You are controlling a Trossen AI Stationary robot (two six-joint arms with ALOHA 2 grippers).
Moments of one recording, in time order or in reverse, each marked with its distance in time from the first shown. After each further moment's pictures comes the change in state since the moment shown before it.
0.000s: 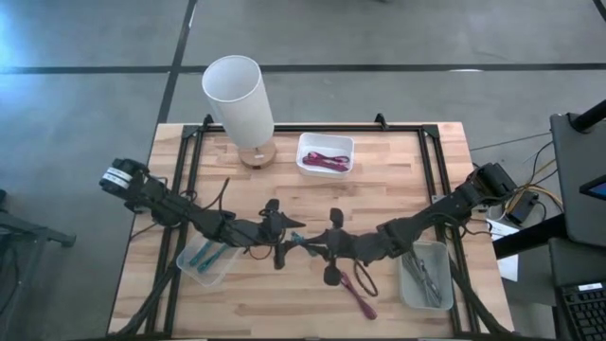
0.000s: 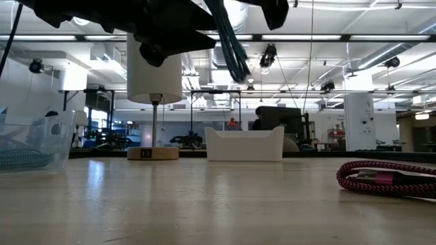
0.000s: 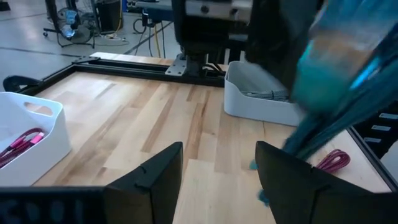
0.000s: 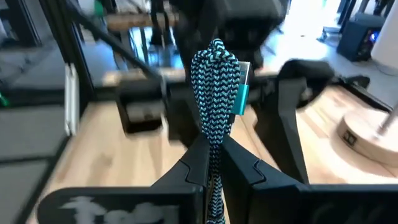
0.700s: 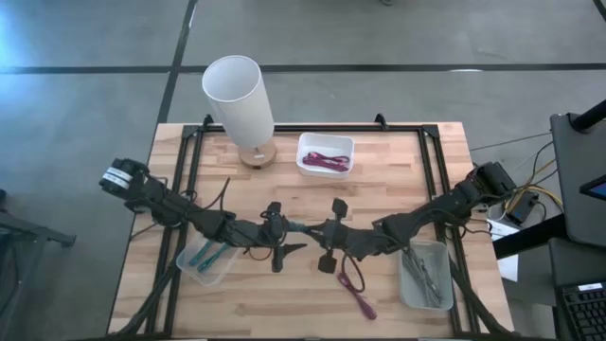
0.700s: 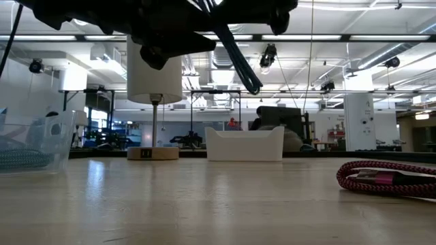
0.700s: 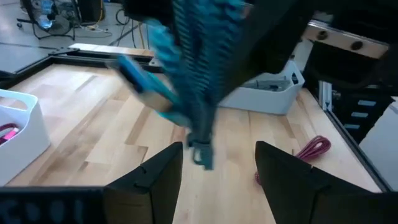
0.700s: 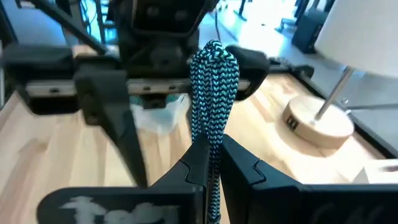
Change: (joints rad) left arm -0.001 0.000 -0.002 -0.023 0.072 -0.008; right arm -0.034 -0.004 0.030 -0.150 0.113 -0.035
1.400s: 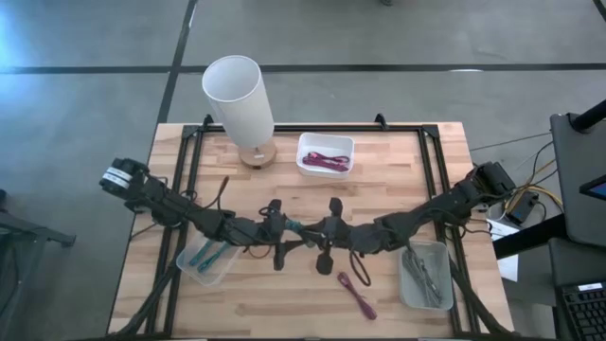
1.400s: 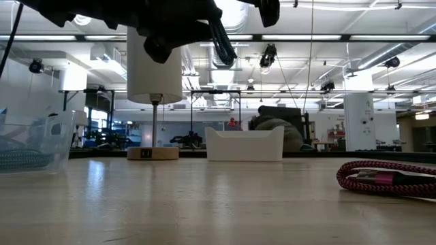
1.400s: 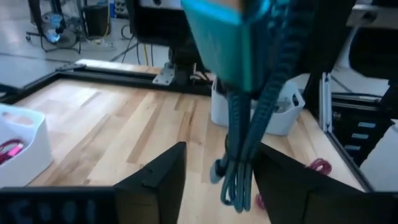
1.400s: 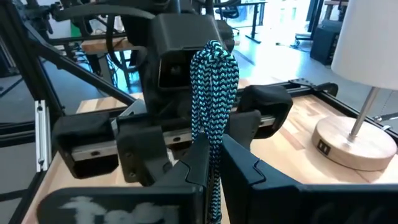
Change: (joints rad) left arm 0.009 0.000 0.005 0.066 -0.016 0.008; right arm -0.018 0.005 0.002 0.181 -0.057 0.053
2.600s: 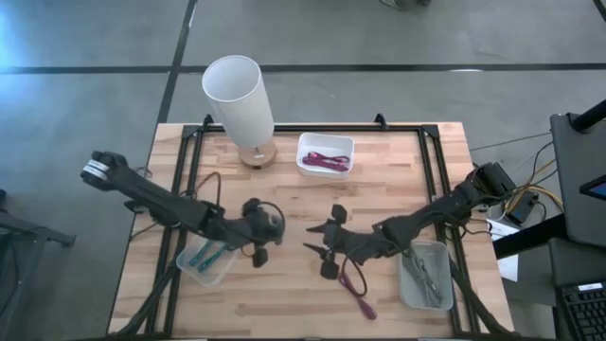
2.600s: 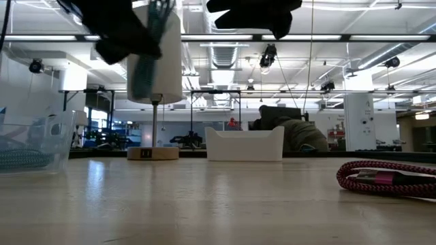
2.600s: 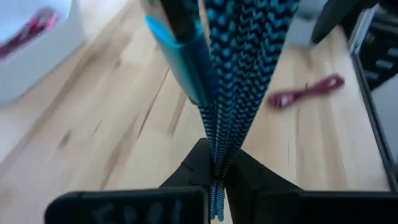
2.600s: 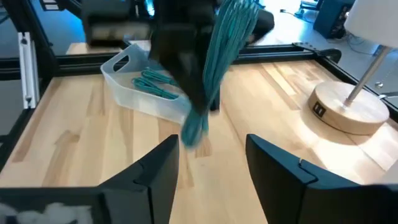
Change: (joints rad) left arm -0.036 -0.233 0.080 -0.783 0.027 -0.324; right arm 0.034 0.004 -0.001 -0.212 -0.003 0.035
